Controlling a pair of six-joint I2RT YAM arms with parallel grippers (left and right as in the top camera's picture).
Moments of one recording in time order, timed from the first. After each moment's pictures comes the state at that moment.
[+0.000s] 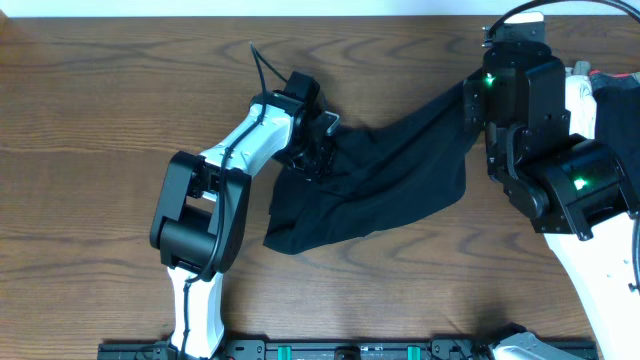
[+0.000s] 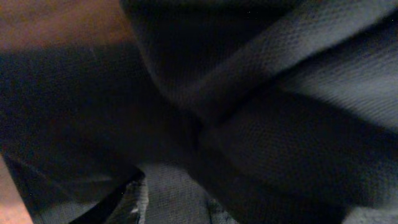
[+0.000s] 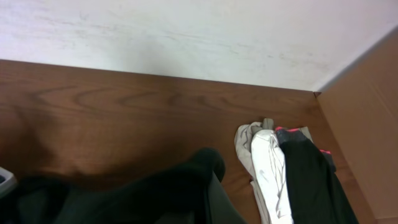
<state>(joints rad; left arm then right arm) -0.38 2.12 1.50 -0.83 0.31 0.09 0.42 1.32 1.62 -0.90 0.57 0.09</state>
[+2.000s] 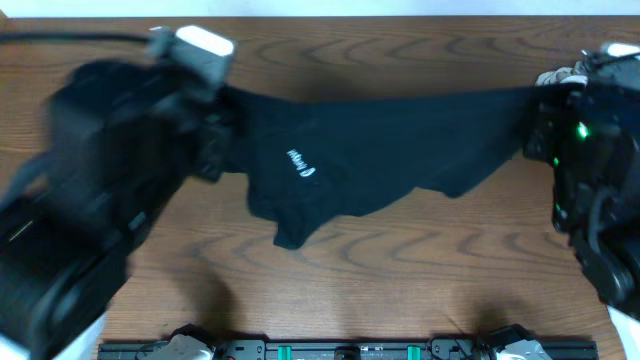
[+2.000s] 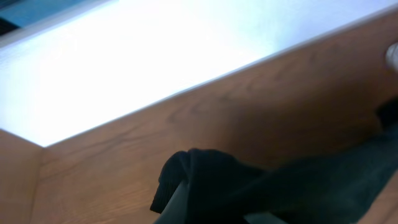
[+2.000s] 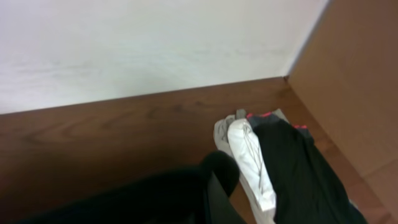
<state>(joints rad) -0.46 1.32 2.19 -1.38 -0.24 0.09 0.31 1.11 1.62 -1.02 0.57 0.23</state>
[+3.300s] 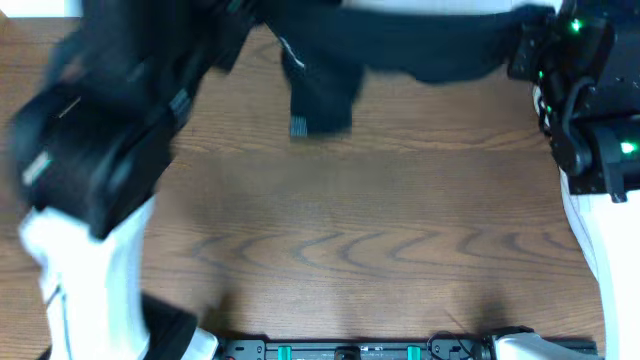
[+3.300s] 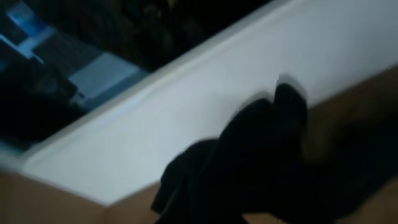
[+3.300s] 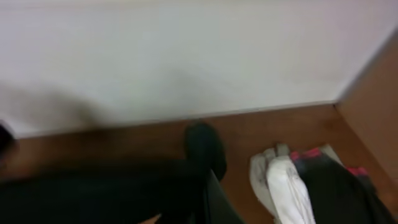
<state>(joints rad) -0.41 1.67 2.64 -1.34 -0.32 0.36 0.15 1.38 1.70 -0.77 0.30 0.12</state>
